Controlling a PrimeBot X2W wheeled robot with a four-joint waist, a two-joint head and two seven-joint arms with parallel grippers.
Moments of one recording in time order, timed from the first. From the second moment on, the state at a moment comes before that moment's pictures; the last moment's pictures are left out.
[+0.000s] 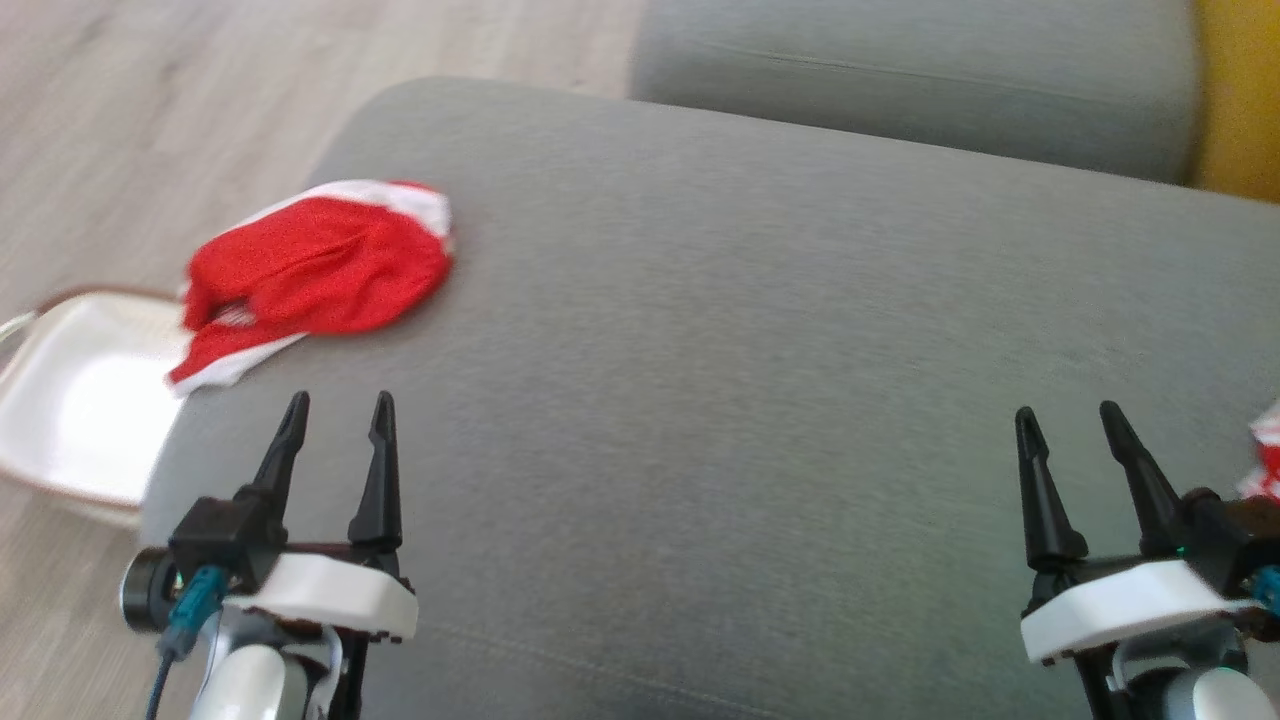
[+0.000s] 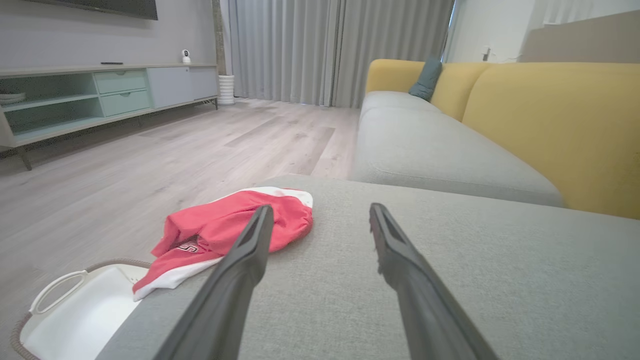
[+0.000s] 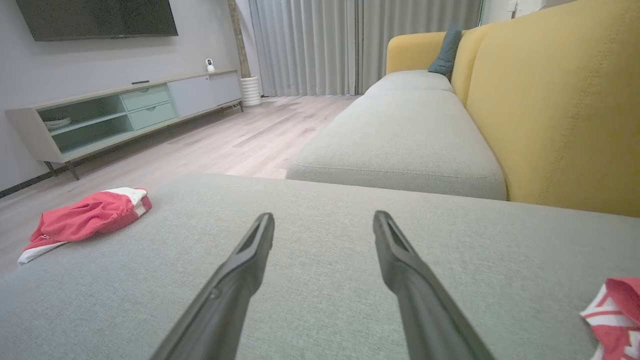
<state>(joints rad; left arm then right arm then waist) -0.02 0.16 -0.21 0.11 -0.23 0.07 -0.24 0.11 -0.04 -0.04 -0.09 0.14 0.13 0.04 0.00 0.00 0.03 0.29</state>
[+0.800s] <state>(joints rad) -0.07 0.12 -0.18 0.12 -0.22 0.03 -0.25 0.08 -0.04 -0.03 -0.12 0.12 0.13 0.07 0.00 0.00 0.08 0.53</state>
